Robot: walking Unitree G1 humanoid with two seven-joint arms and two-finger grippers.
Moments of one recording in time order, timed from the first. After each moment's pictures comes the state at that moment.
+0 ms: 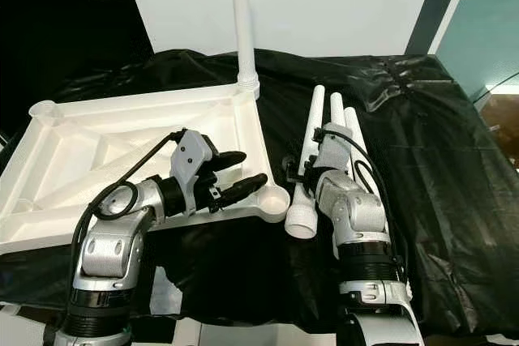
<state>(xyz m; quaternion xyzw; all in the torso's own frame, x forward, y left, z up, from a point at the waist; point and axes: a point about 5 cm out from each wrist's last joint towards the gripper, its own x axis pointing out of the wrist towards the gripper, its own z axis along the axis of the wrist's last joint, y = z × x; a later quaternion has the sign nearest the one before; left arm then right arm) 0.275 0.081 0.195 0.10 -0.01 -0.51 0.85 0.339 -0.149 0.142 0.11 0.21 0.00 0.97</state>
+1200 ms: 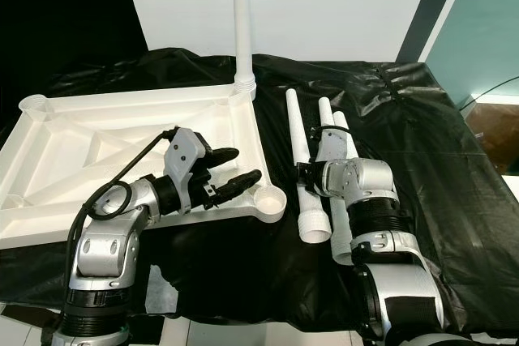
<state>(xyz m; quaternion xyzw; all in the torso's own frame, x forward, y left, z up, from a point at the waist) 0.277 0.088 0.196 0.09 -0.01 -0.50 0.86 0.363 -0.155 0.147 0.09 0.29 0.06 0.95</state>
